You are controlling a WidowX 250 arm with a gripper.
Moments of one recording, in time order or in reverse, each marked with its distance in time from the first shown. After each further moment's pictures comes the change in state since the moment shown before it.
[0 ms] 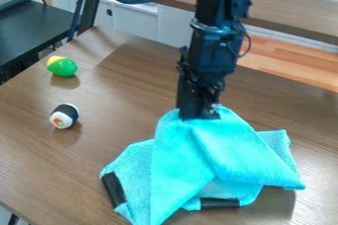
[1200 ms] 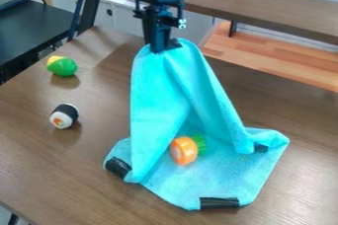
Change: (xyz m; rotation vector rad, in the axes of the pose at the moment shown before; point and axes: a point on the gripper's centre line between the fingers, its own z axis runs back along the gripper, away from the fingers) arm -0.009 0.117 0.031 -0.155 -0.093 0.363
